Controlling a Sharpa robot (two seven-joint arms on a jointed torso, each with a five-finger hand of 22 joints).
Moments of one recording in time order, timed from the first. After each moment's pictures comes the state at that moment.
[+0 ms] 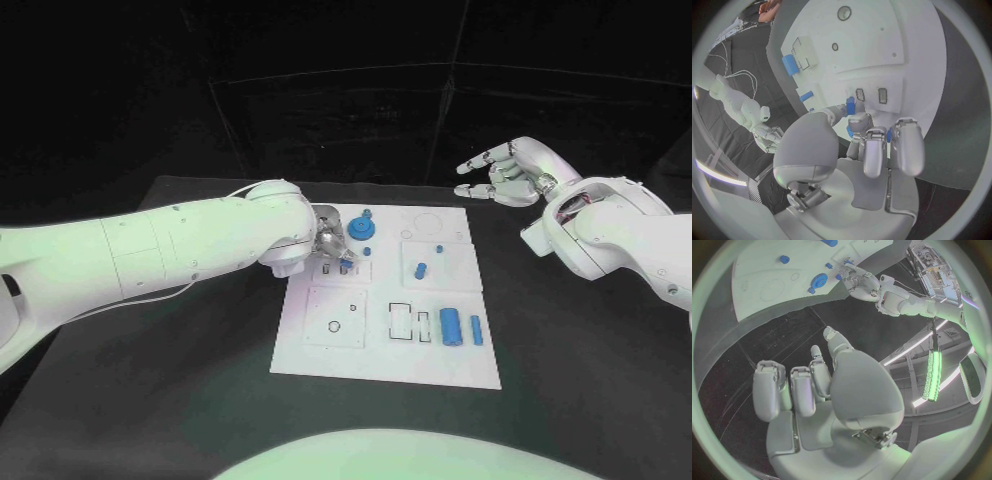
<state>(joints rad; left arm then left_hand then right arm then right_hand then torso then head) 1.27 -0.63 -0.11 1.37 -1.01 0.04 -0.61 1.17 -0.11 0.54 0.19 0.16 0.89 0.04 0.68 0.62 1.28 -0.03 1.12 0.95 1.47 -0.10 1.57 1.31 0.07 1.47 0.01 1.39 1.27 1.26 -0.84 -0.03 1.43 -1.00 -0.44 0.08 1.37 -0.05 0.05 0.02 0.31 0.96 0.16 0.07 0.07 1.42 0.07 1.33 1.31 1.47 -0.01 1.51 1.31 0.05 1.46 0.09 1.46 1.31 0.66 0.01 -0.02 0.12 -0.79</state>
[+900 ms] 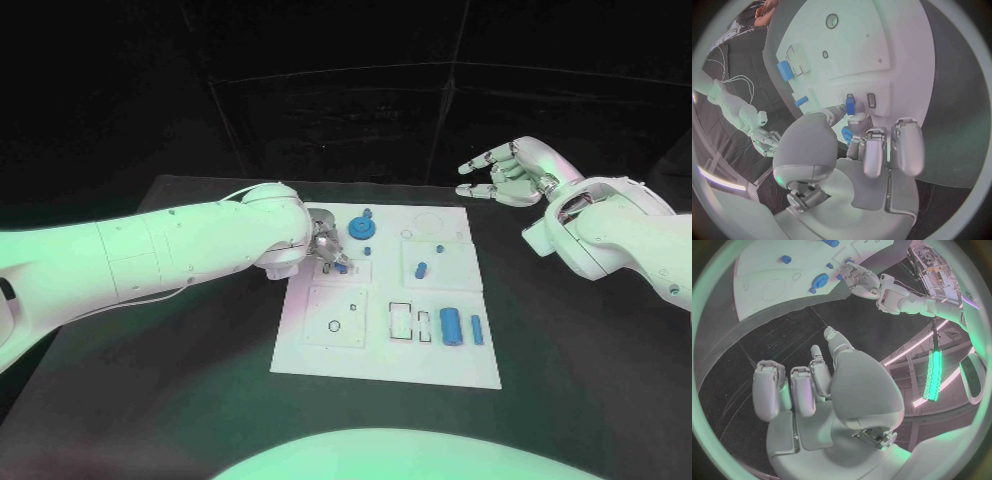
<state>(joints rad) 1.26 -0.65 -0.11 1.38 -1.05 0.07 -0.62 1.16 -0.12 0.56 0.17 0.16 0.89 0.04 0.69 0.62 1.29 -0.04 1.13 0.97 1.47 -0.10 1.57 1.31 0.07 1.47 0.01 1.39 1.28 1.26 -0.84 -0.03 1.42 -1.00 -0.44 0.08 1.36 -0.05 0.04 0.02 0.31 0.96 0.15 0.07 0.07 1.42 0.07 1.33 1.31 1.47 -0.01 1.51 1.31 0.05 1.46 0.10 1.46 1.31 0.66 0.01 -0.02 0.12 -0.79</state>
